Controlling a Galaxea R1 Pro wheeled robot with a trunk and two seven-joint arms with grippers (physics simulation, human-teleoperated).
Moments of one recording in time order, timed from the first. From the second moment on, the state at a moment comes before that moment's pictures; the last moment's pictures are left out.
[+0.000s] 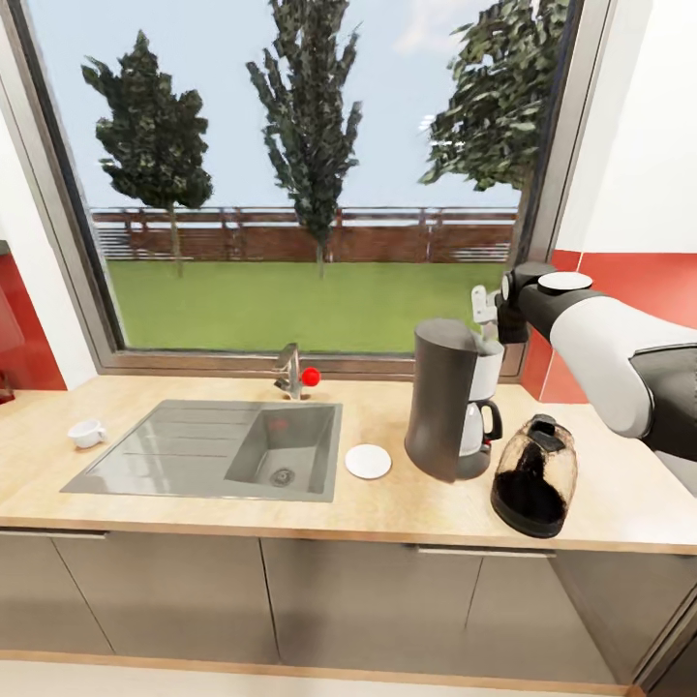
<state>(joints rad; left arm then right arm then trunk) -0.06 0.09 -0.02 -0.24 0.01 -0.27 0.01 -1.72 -0.08 0.21 -0.07 1.55 0.14 0.83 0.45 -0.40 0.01</state>
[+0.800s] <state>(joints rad) -0.06 0.09 -0.02 -0.24 0.02 -0.27 0.01 -1.70 -0.08 0.21 -0.08 1.55 0.14 0.83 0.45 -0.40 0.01</state>
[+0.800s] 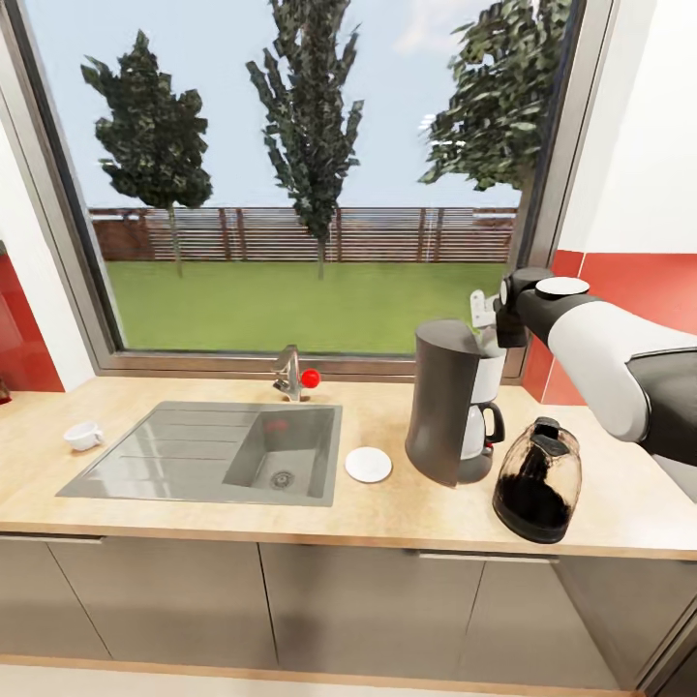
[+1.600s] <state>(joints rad) -0.02 0.09 -0.01 -0.13 0.01 -0.27 0.01 -1.72 -0.06 0.22 -0.12 1.56 0.15 0.83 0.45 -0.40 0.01</state>
